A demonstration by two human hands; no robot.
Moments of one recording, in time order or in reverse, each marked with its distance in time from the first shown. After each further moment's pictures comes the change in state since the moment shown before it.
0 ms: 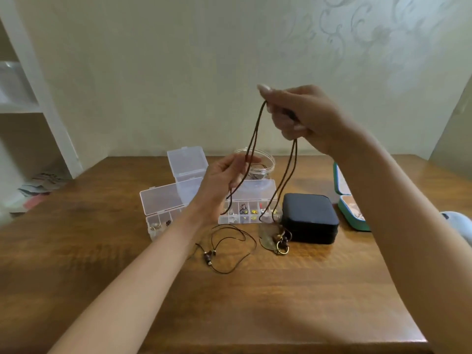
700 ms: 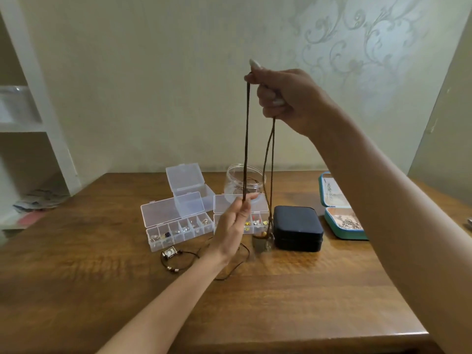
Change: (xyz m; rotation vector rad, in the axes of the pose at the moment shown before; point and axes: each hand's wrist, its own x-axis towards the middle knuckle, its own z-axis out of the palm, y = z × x) left_hand -0.045 -0.030 0.030 0.241 -0.010 -0.031; right_hand 0.016 -0.056 0.000 0.222 0.073 -0.064
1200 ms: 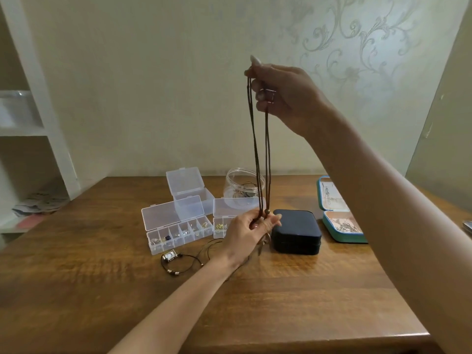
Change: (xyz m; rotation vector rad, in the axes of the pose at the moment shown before) left_hand -0.002 0.011 0.012 0.008 -0.107 0.019; right_hand 0.006 -0.007 0.003 0.038 0.041 -0.085
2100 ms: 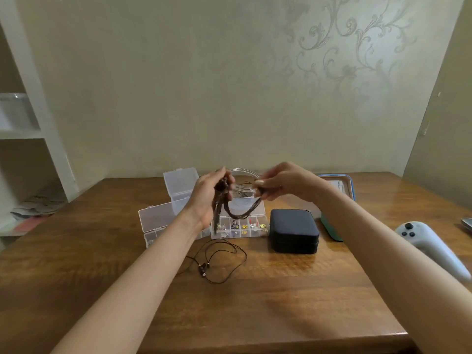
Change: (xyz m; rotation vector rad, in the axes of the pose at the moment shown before) left_hand 0.044 0.030 -0.060 -0.486 0.195 -0.170; right_hand -0.046 0.118 -0.054 -0.354 -0.194 0.497
